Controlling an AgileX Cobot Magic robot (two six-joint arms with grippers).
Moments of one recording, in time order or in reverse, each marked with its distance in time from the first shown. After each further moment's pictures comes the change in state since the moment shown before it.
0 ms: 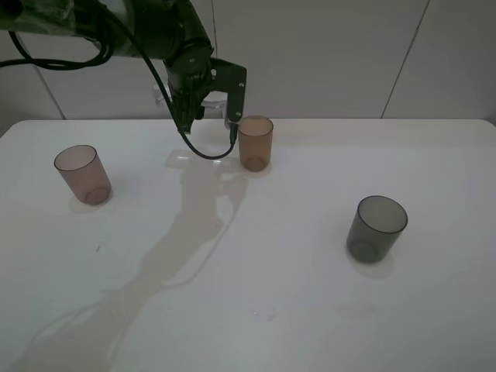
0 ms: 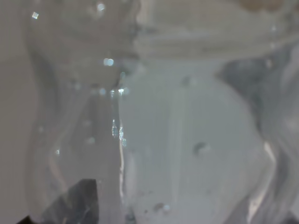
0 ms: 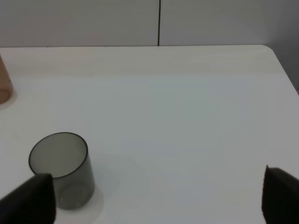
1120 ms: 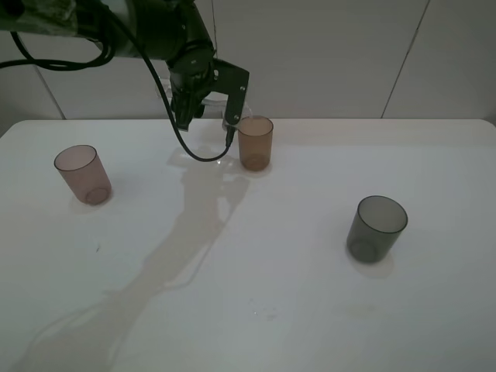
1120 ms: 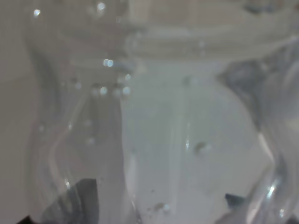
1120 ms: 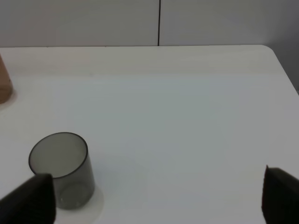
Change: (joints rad) left arm -0.008 0.000 0.000 0.036 -0.008 0.061; right arm 0.000 0.000 0.000 0.000 0.000 0.000
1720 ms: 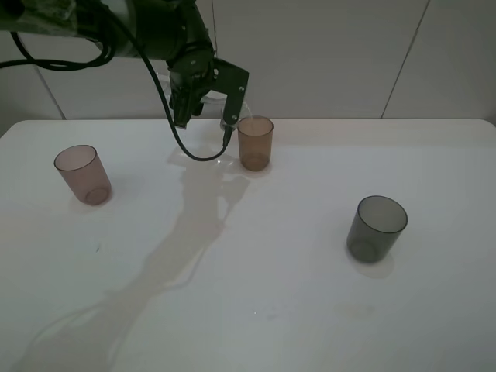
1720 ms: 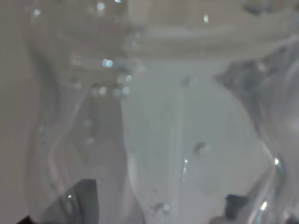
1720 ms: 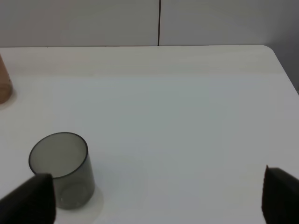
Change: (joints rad) left arm 0.000 0.000 0.000 0.038 -0.011 0.011; right arm 0.000 0.000 0.000 0.000 0.000 0.000
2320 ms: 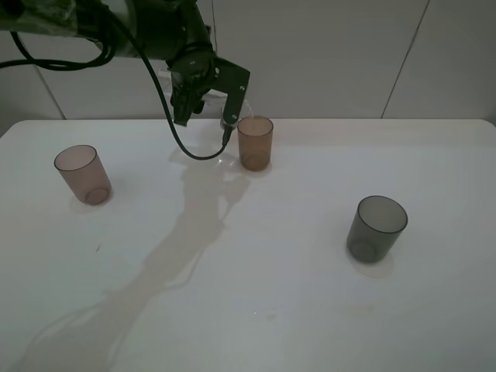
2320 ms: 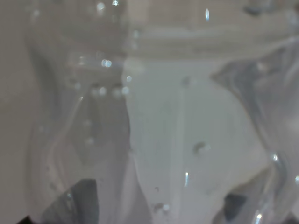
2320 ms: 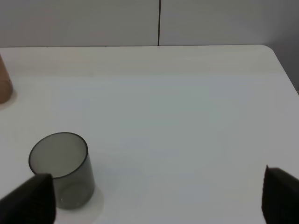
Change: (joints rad) left arm 0.000 0.000 0.000 0.021 -0.019 0.003; right arm 0.000 0.000 0.000 0.000 0.000 0.000
